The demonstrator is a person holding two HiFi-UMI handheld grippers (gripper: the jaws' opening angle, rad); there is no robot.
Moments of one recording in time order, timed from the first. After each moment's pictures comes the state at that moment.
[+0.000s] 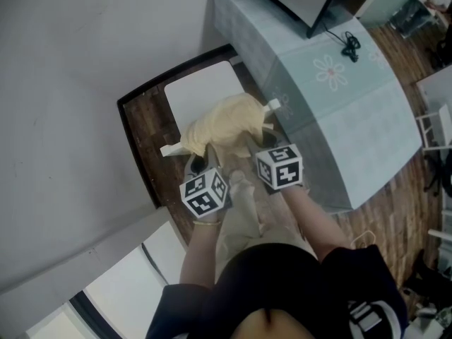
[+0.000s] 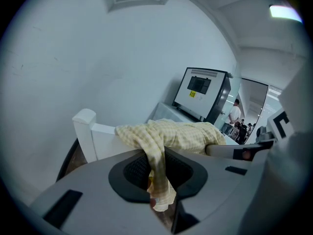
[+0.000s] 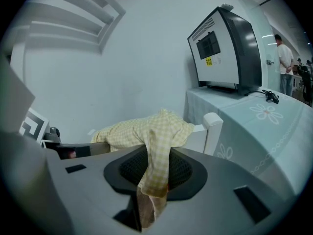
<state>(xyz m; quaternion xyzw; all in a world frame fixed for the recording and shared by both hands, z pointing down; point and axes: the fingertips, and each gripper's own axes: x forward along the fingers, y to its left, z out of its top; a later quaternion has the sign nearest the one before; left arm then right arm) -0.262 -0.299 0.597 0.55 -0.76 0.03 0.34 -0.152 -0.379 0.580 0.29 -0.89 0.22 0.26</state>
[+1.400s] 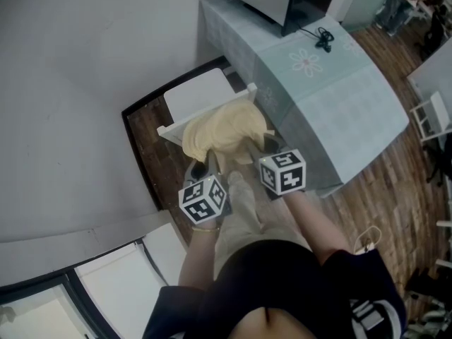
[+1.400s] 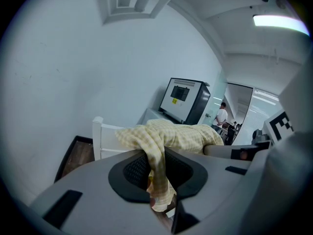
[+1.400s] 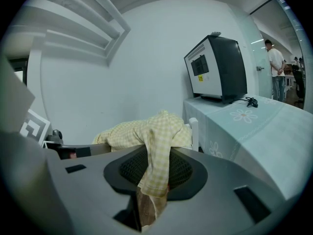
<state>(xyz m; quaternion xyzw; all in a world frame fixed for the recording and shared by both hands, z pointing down) -0.184 -0.215 0.529 0.60 -0.74 0.01 0.31 -0.070 -0.287 0.513 0.31 -0.90 0.21 0.21</state>
